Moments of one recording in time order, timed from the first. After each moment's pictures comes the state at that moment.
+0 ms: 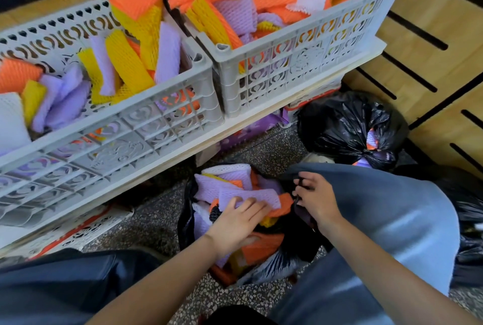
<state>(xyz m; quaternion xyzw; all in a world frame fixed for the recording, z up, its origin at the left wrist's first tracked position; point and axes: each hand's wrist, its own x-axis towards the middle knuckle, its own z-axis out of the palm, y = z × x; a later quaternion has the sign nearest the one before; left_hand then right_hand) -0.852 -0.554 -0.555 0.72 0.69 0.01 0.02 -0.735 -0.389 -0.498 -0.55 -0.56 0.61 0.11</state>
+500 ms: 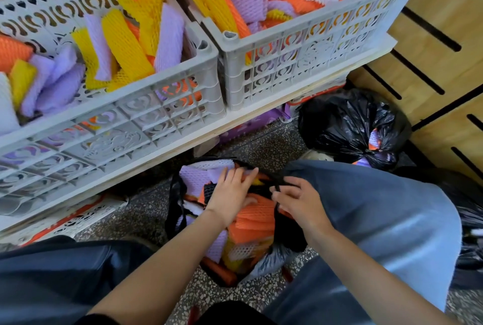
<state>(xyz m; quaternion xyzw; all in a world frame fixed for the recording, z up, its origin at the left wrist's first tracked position) -0.880 -0.520 -0.565 0.58 0.82 0.00 0.04 -0.743 -0.419 -0.479 -0.49 -0.53 0.69 0.05</state>
